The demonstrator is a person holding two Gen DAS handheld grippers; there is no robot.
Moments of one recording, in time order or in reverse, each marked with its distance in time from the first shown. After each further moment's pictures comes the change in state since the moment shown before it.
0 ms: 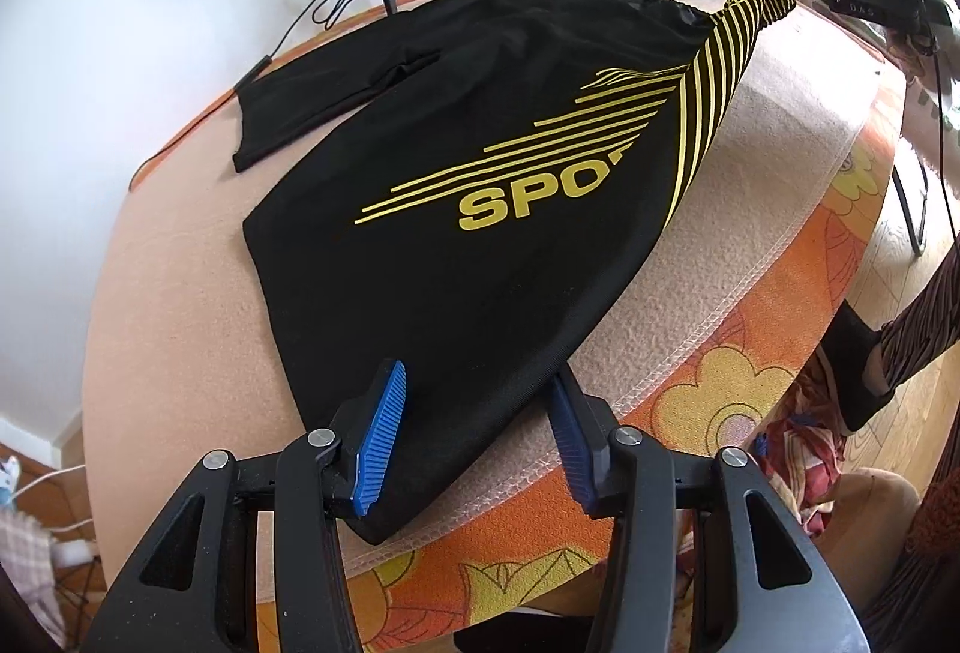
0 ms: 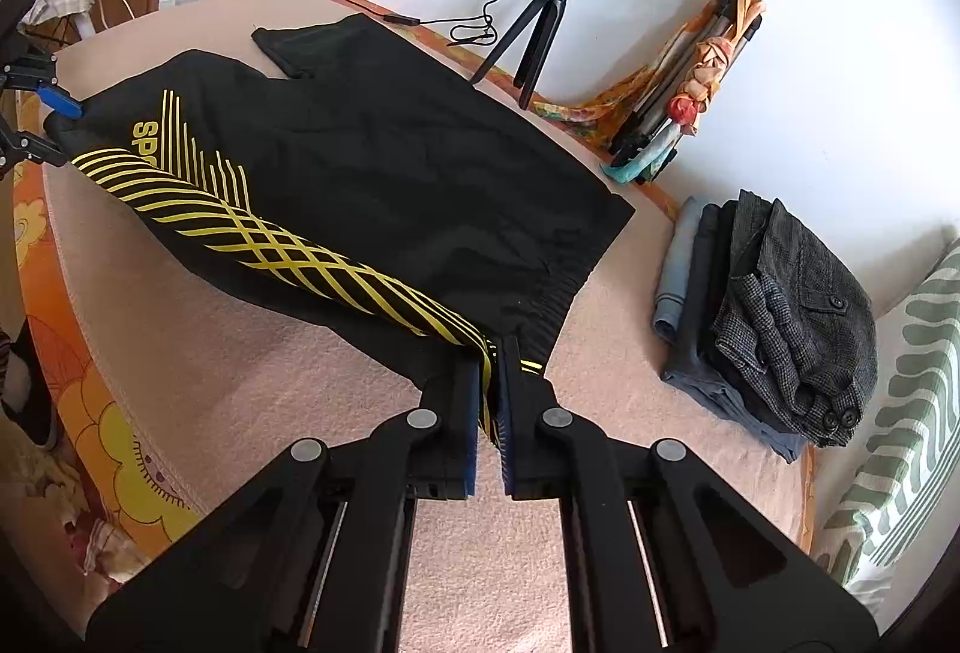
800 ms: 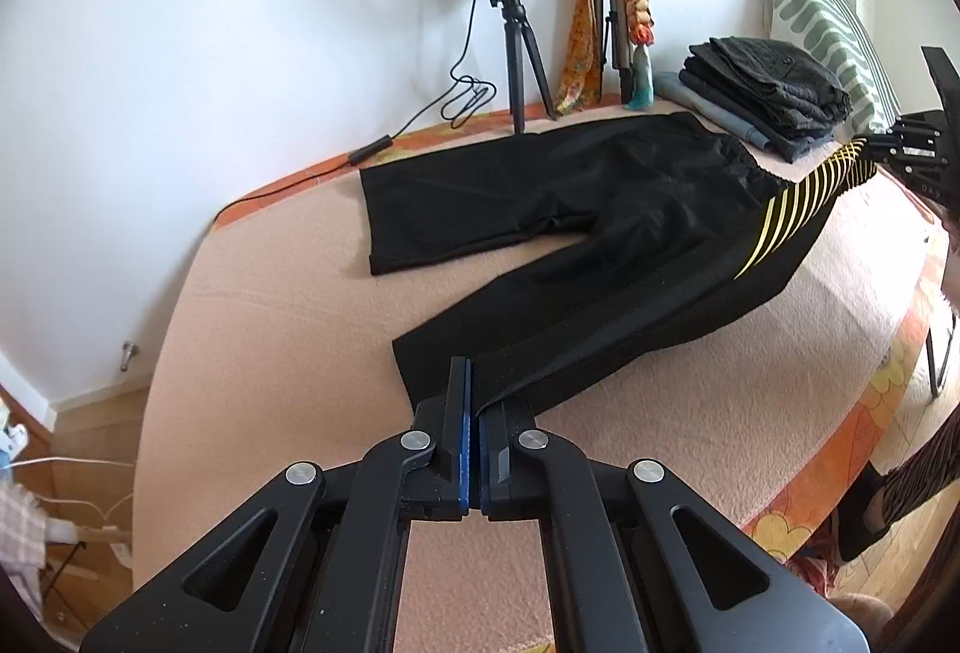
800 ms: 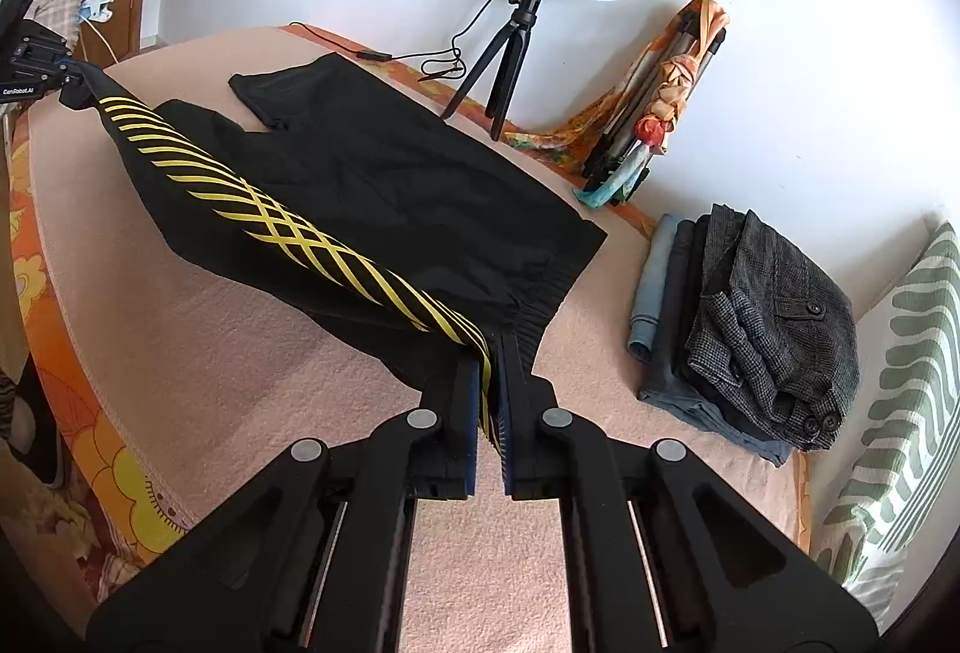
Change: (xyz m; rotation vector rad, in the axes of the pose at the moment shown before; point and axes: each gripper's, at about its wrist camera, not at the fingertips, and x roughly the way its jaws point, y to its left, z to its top) left arm -0.035 0.083 0.046 -0.217 -0.221 0.080; right arm -0.015 -0.015 0.016 0.070 -0.056 -0.033
